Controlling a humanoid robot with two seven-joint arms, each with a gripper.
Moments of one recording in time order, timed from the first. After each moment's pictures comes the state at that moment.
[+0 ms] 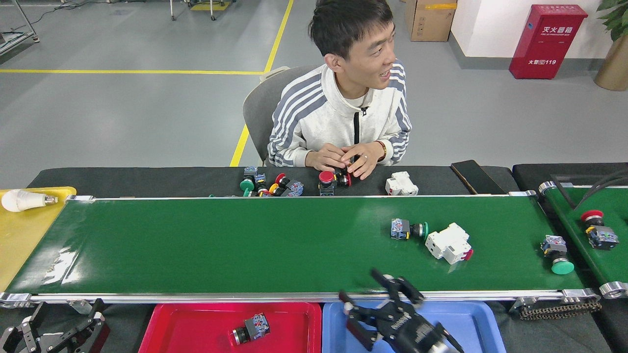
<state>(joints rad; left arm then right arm) 0.33 0.37 0.26 -1.68 -1.22 -0.12 0.00 0.19 0.01 0.18 -1.71 1.27 -0.10 0.01</state>
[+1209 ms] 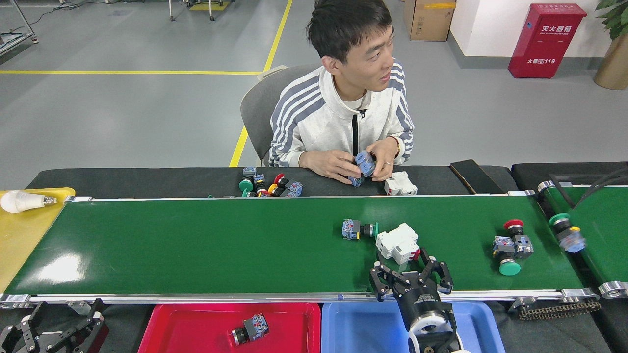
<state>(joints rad) 0.32 0.38 0.26 -1.67 -1.21 -0.13 -0.01 -0.23 0.01 0.36 -1.29 1.34 0.24 0.04</state>
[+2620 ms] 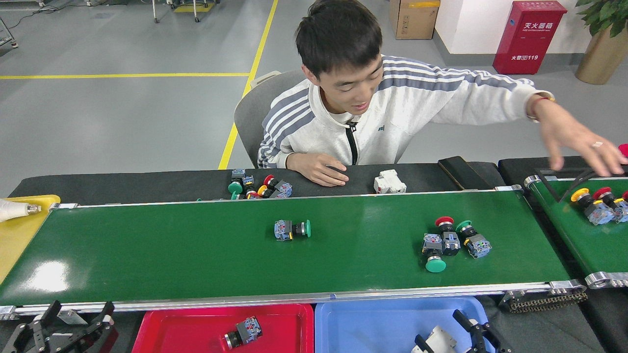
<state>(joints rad) 0.16 0.36 0.11 -1.68 -1.22 -0.23 -0.03 0.23 -0.10 0.08 -1.66 1.26 -0.20 -0.10</state>
